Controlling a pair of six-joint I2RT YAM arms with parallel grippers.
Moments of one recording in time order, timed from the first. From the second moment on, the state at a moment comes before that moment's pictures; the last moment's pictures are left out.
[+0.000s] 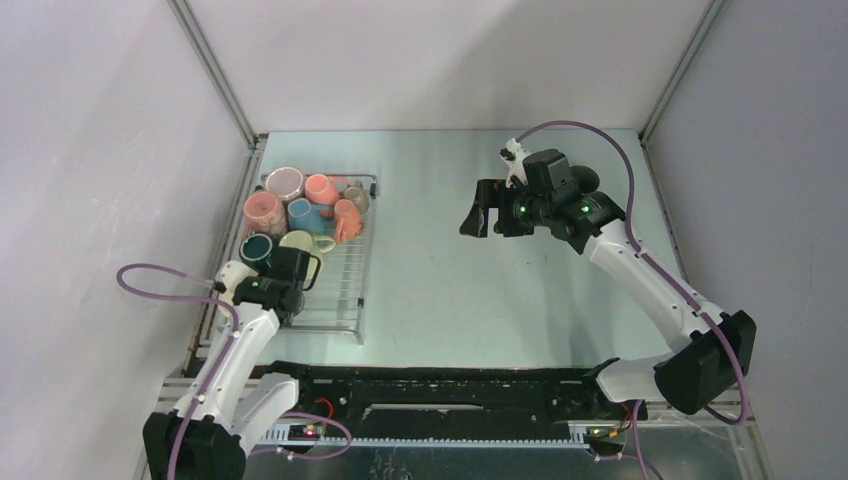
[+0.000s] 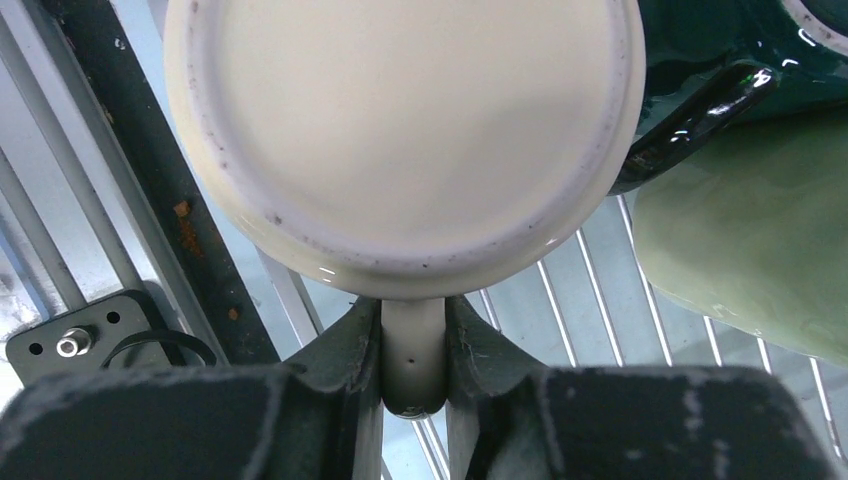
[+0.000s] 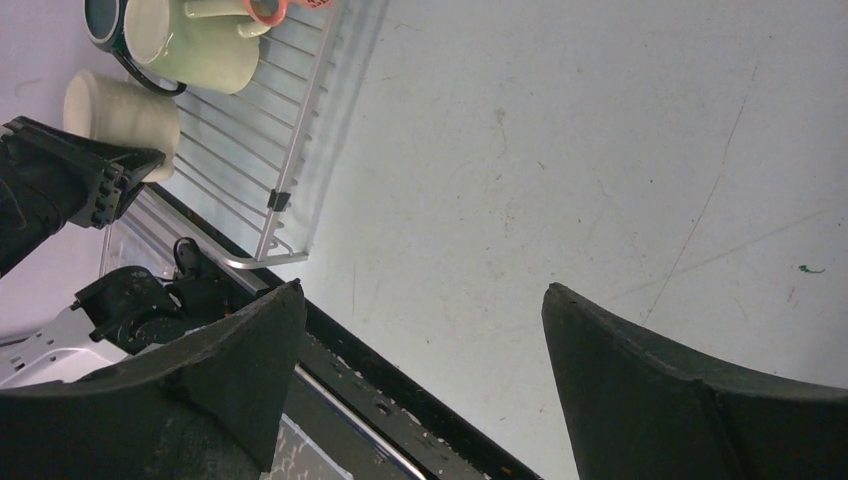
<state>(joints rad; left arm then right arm) -0.14 0.88 0.65 -1.04 -0.71 -1.28 0.53 1.34 1.30 -0.65 -0.29 0.45</state>
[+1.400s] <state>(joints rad) -0.30 0.81 1.00 -1.30 -0.78 -1.27 0.53 1.34 1.30 -0.63 -0.29 0.45</state>
